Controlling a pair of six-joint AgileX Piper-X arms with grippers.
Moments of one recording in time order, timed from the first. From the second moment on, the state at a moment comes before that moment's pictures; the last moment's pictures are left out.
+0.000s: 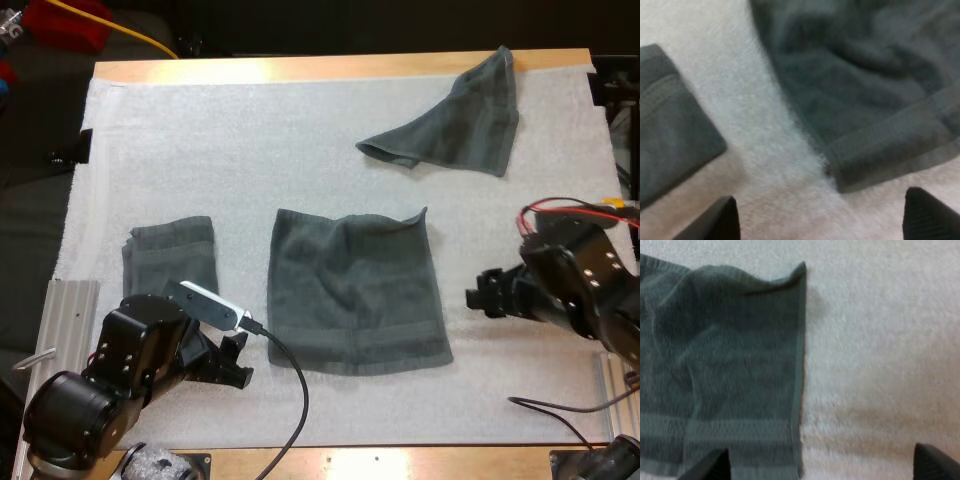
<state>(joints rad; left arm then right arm) -0.42 0.65 -0.86 1.25 0.04 -1.81 0.63 0.98 -1.16 1.34 0.16 -1.41</state>
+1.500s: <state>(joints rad) -0.42 0.53 -0.86 1.43 0.16 -1.86 0.63 0.62 -0.50 0.96 -0.09 -1.11</state>
